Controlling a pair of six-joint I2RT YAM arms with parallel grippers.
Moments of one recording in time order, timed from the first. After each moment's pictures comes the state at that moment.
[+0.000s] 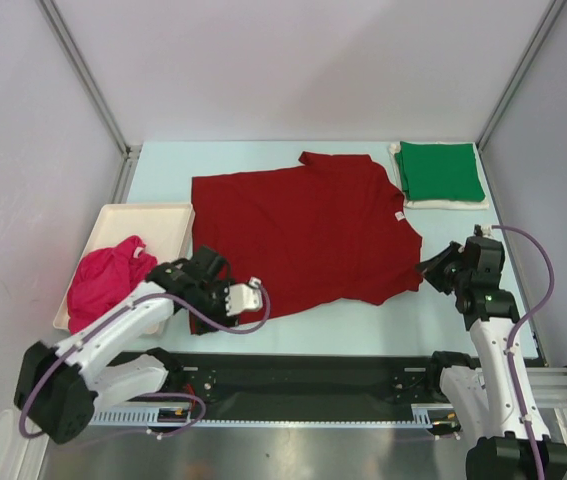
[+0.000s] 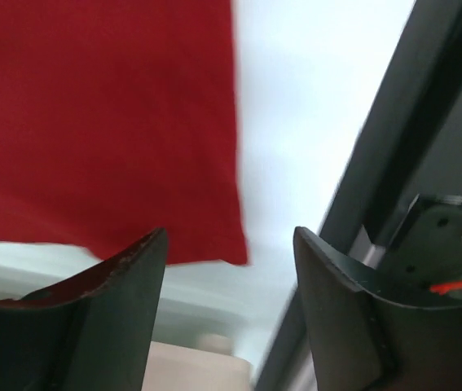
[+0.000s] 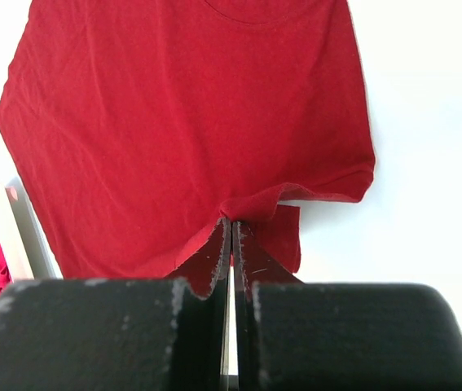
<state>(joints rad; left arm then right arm) -0.56 1.02 0.73 -0.95 0.21 0.83 -0.09 0.72 0.62 -0.57 -0.20 0.70</state>
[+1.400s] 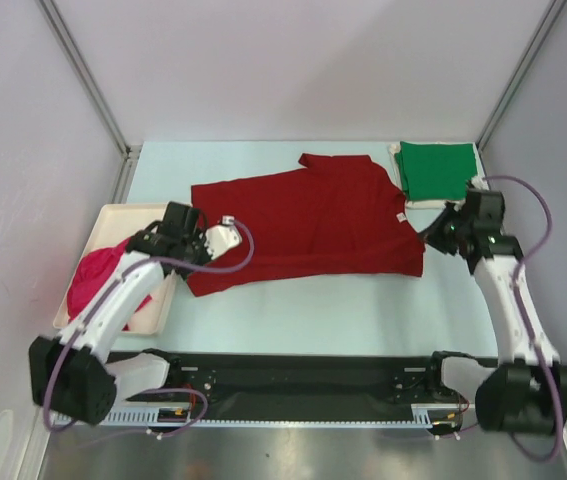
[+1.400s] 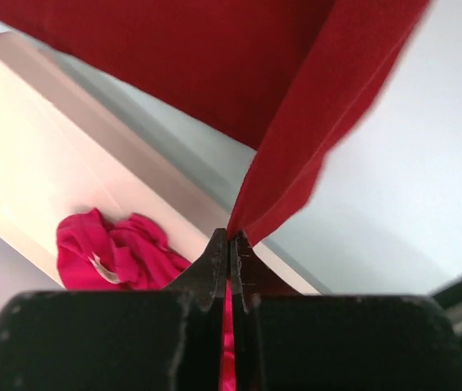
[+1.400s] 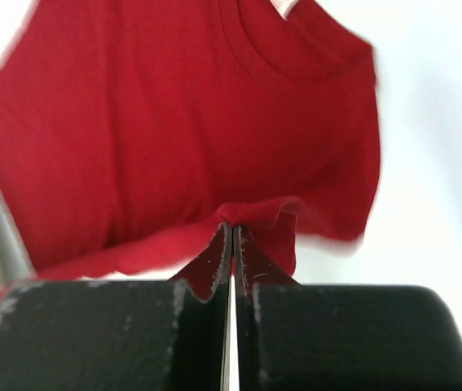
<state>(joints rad) -0.33 1.11 0.92 -0.88 -0.02 0.78 -0.10 1.01 0.93 -0.64 -0.22 0.53</state>
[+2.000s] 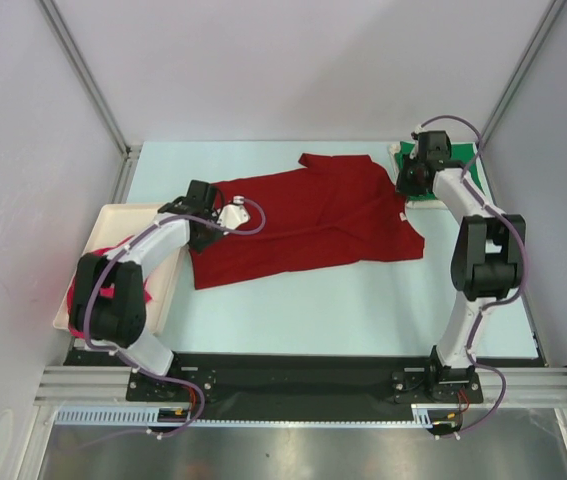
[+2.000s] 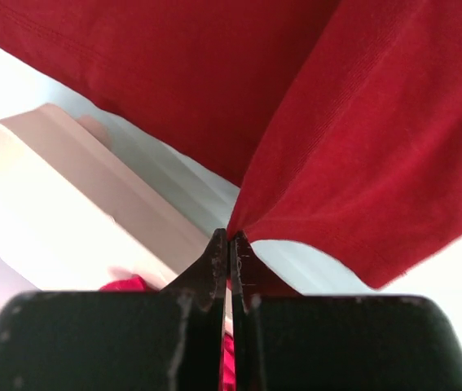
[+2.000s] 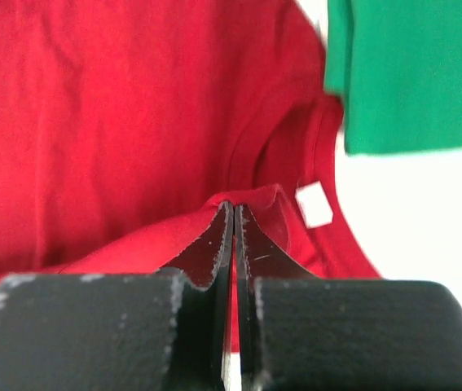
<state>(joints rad) -0.25 1.58 1.08 -0.61 -0.11 0.79 0.03 1.90 1.52 -0.45 -0.12 0.25</state>
